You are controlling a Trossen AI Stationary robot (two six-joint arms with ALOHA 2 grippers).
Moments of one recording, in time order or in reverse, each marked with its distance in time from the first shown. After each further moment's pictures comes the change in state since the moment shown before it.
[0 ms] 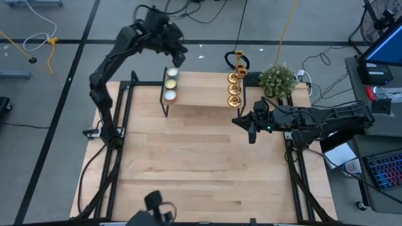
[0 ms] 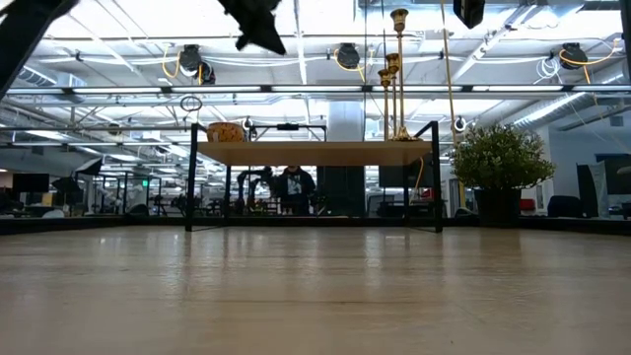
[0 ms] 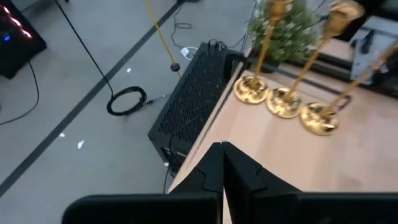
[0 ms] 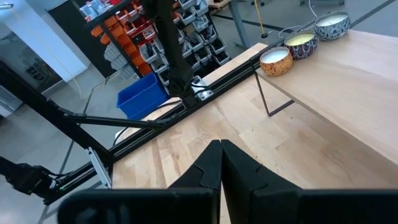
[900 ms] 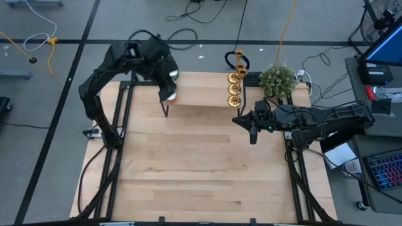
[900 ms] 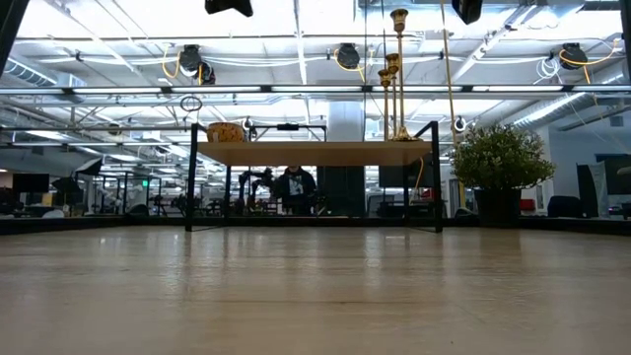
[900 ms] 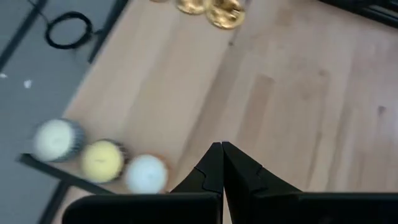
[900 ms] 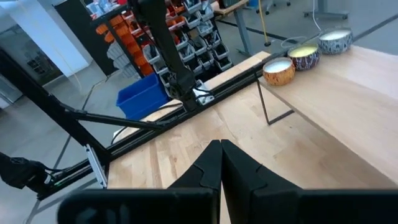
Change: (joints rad) left arm -0.288 -0.150 -0.005 -0.442 -0.081 -0.151; right arm 0.000 -0.008 0.000 0.018 -0.002 -0.067
